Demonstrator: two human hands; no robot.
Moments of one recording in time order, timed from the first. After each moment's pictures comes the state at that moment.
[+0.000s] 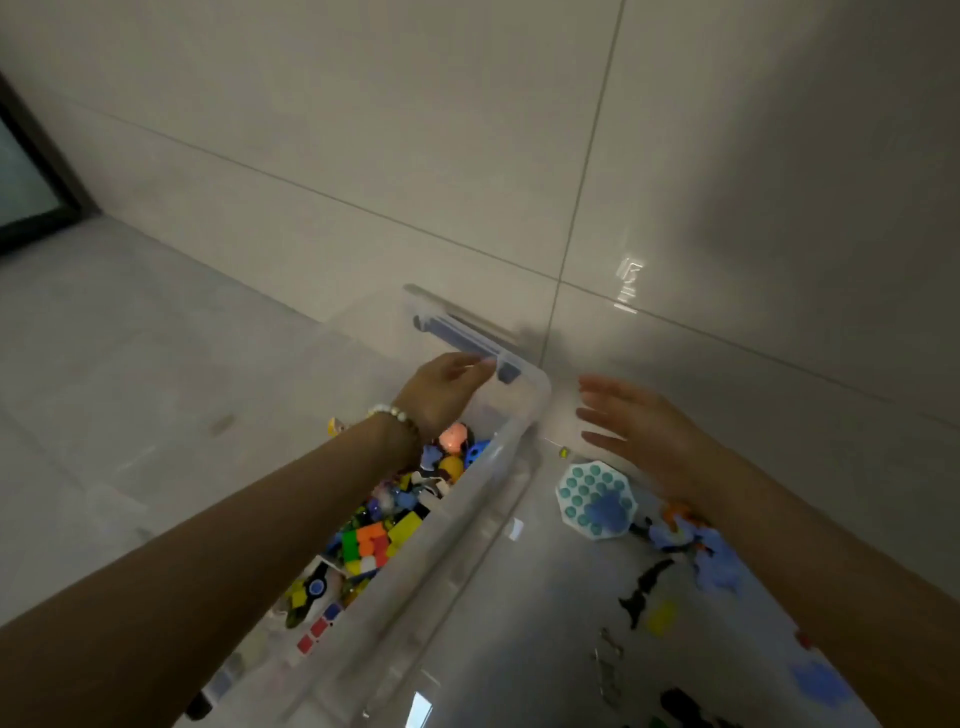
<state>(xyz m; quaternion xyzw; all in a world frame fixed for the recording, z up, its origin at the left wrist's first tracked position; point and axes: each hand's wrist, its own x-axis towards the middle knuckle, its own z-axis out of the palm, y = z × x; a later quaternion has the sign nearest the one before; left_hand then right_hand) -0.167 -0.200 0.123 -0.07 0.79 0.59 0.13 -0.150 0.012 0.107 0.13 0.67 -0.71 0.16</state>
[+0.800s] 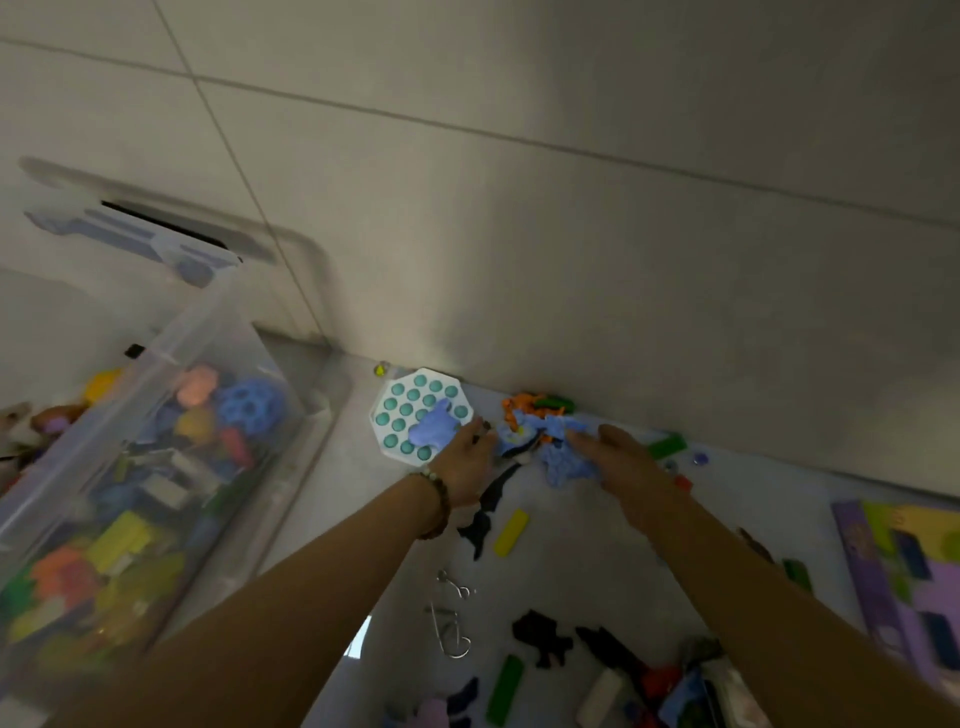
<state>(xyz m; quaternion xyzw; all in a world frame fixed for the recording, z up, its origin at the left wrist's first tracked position) -0.122 0.043 -0.087 0.09 0.78 0.56 0.27 -0.082 0.216 -0.121 0.41 0.68 -0.60 0.11</state>
